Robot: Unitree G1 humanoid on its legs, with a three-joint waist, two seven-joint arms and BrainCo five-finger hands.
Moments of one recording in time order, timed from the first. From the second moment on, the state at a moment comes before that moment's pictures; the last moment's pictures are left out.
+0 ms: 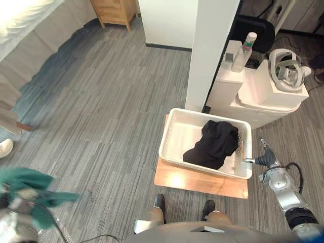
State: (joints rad) left arm 0.09 0.70 0.72 0.73 -0.69 -0.21 0.17; right arm -0.02 -0.45 0.03 0.59 -0.31 -0.08 -0.16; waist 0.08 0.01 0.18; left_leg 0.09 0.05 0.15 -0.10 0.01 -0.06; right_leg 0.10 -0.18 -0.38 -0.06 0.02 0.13
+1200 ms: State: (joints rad) left arm -0.15 0.40 -0.13 0.06 -0.05 -0.22 -0.16; right arm -0.13 -0.39 0.03 0.51 -0.18 -0.19 -0.07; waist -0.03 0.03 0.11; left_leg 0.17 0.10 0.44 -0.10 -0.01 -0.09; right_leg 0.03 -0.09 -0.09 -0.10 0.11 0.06
